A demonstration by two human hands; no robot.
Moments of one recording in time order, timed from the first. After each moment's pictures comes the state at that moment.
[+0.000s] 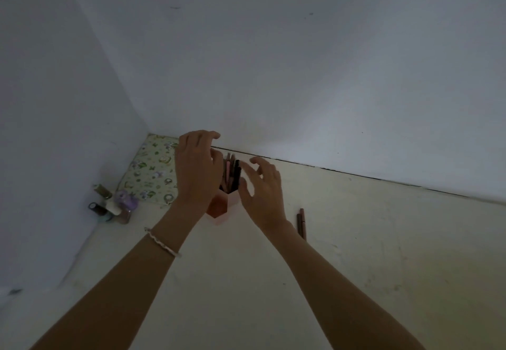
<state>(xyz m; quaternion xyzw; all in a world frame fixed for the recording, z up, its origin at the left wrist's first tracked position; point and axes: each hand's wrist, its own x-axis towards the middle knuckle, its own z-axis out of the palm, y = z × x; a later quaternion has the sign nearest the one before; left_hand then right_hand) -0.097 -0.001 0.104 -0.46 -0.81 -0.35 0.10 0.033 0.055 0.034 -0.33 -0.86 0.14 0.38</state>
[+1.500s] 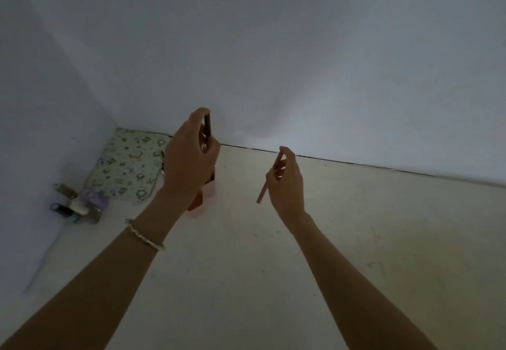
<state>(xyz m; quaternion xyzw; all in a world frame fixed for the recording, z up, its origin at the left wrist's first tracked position) -0.073 0.016 0.107 -0.50 -0.74 -0.44 0.04 0.110 0.086 0.043 -0.52 -0.68 0.38 0.34</state>
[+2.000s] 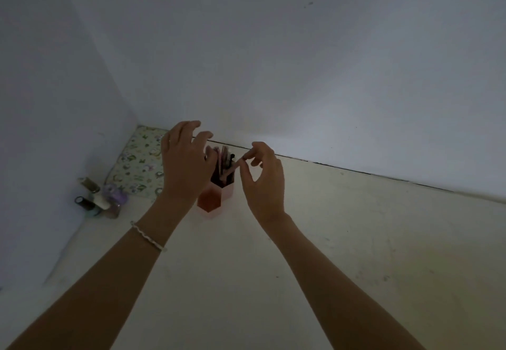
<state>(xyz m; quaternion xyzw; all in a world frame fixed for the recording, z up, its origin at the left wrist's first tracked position) -0.119 -0.005 0.080 -0.51 -0.80 -0.26 0.18 0.033 0.048 0.063 -0.38 -0.77 0.27 0.43</state>
